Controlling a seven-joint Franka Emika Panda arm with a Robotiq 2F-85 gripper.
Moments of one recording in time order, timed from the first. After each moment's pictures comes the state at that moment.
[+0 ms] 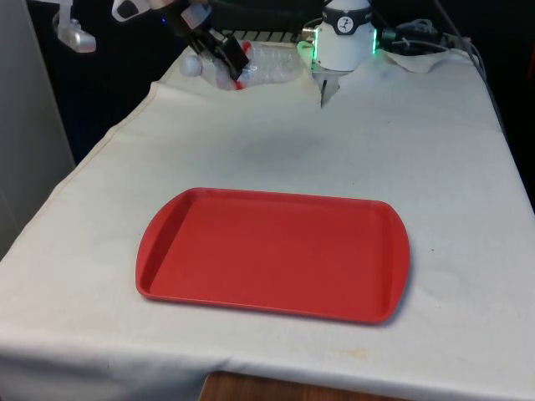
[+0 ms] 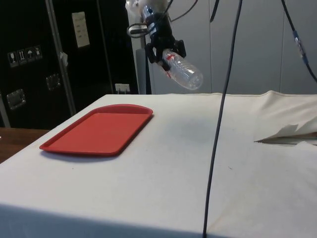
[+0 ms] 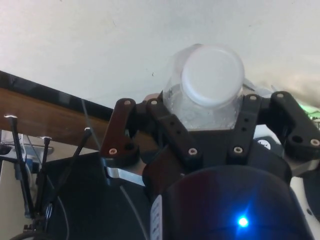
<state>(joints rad) 0.20 0.57 -0.76 -1.67 0.51 1.54 0.01</state>
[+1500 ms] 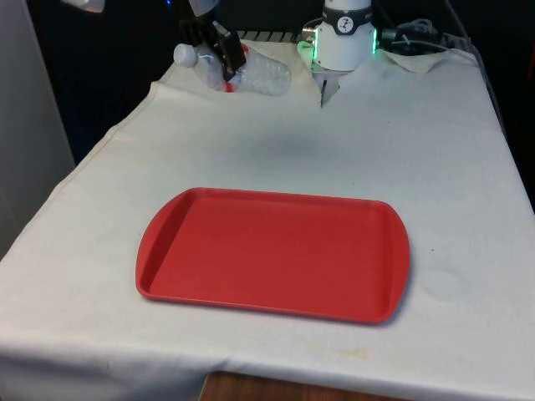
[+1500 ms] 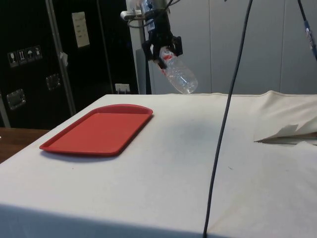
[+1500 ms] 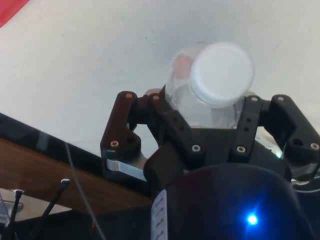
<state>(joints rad) 0.26 0.41 -0.73 -1.83 0.38 1.83 0.10</state>
